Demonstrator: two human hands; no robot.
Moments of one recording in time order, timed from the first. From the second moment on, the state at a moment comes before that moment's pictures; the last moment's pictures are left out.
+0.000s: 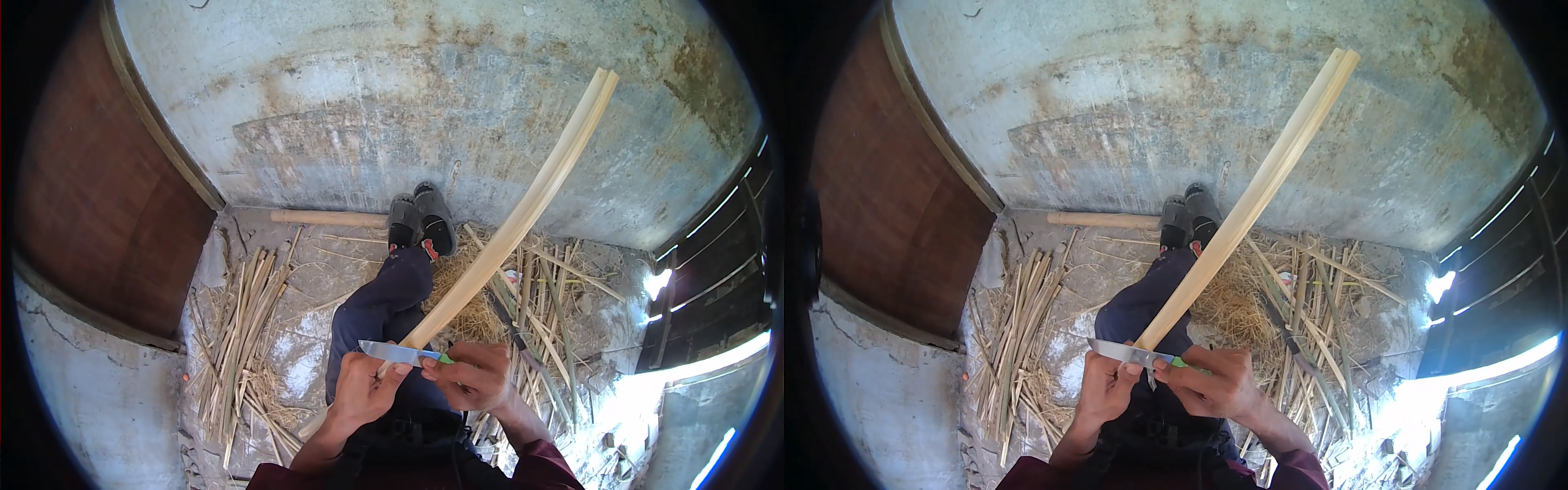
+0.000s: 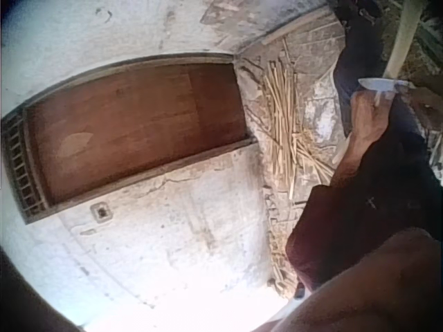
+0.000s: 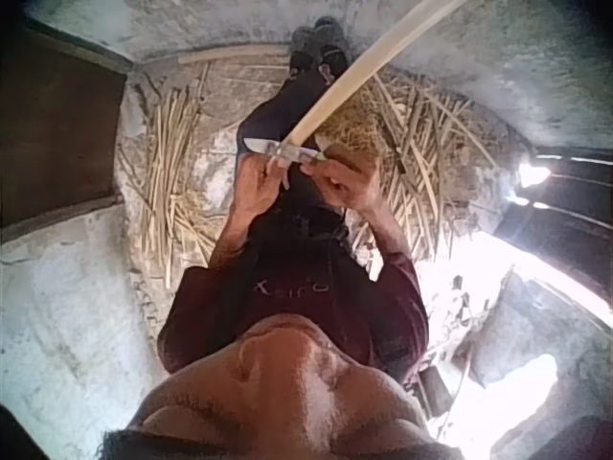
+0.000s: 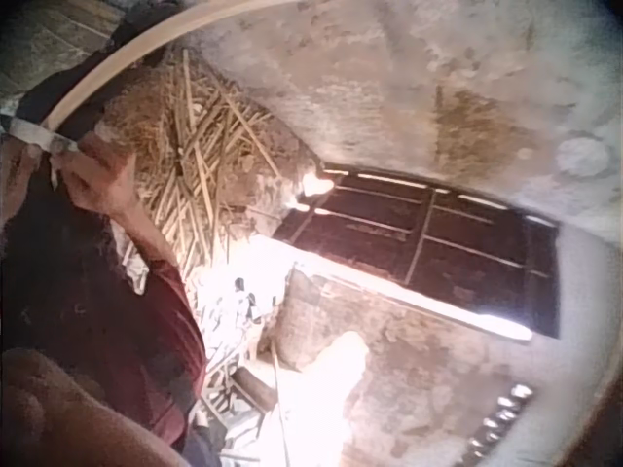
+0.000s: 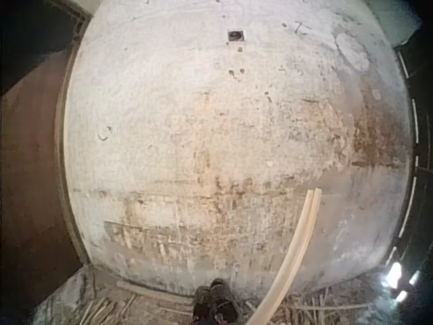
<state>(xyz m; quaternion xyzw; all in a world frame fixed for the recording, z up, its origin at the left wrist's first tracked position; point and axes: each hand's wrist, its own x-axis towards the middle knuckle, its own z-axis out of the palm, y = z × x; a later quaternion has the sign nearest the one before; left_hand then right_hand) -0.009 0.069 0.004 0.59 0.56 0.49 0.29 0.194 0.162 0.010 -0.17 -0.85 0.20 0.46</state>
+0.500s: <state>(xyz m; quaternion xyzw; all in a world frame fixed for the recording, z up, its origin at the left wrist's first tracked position) -0.011 0.065 -0.010 0.56 0.56 0.51 0.34 0.192 0.158 0.007 -0.17 -0.86 0.14 0.46</state>
